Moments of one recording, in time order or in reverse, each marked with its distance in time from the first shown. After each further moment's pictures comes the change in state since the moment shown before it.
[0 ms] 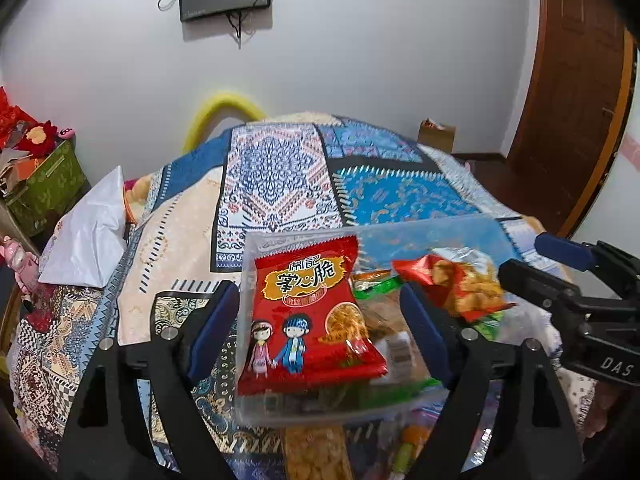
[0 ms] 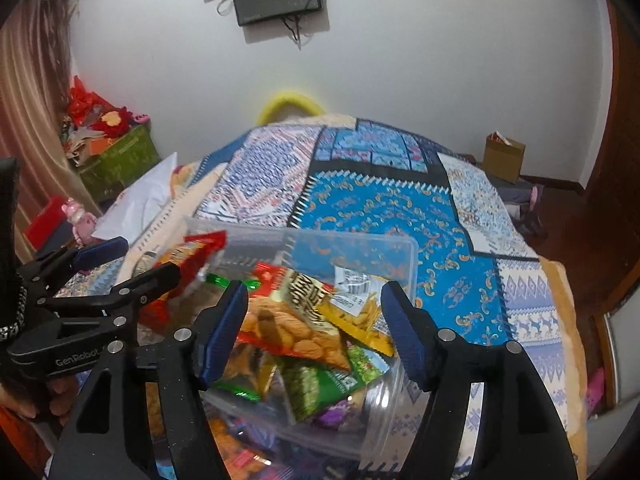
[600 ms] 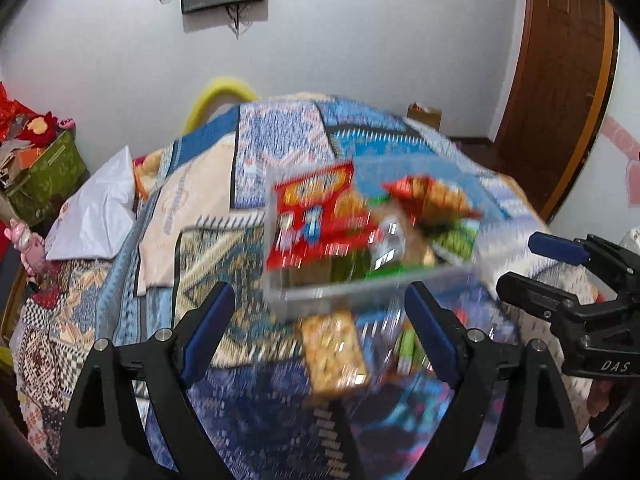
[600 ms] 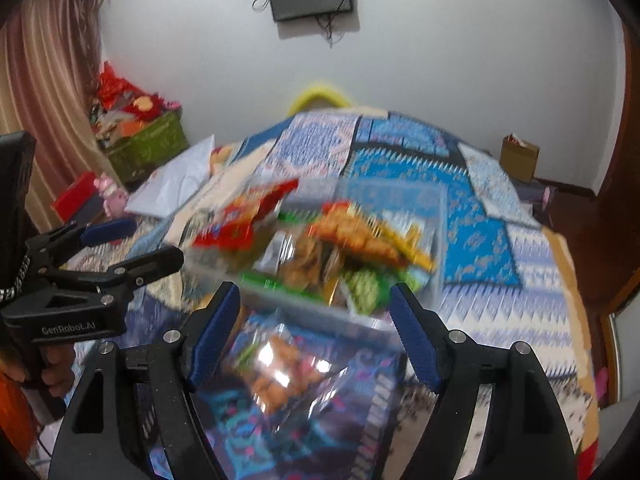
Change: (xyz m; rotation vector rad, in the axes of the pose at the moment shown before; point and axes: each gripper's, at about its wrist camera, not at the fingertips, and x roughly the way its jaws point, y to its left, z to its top) left arm -0.055 0.019 -0.072 0.023 0.063 -0.024; right arm -0.037 0.036 -0.061 -0.045 0.048 0.062
